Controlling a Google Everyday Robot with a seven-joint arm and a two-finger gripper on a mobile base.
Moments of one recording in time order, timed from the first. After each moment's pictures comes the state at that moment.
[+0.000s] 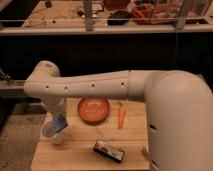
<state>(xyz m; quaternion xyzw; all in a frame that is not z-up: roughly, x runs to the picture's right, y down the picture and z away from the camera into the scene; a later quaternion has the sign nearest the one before) -0.205 0.112 0.681 -0.19 -0.23 -0.69 0.66</state>
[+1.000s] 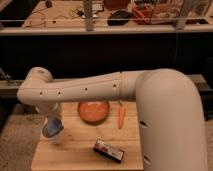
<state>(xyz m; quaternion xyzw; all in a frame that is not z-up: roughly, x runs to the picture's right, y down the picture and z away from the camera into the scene) -0.228 0.126 0.689 -0.17 -0.23 -0.71 0.65</state>
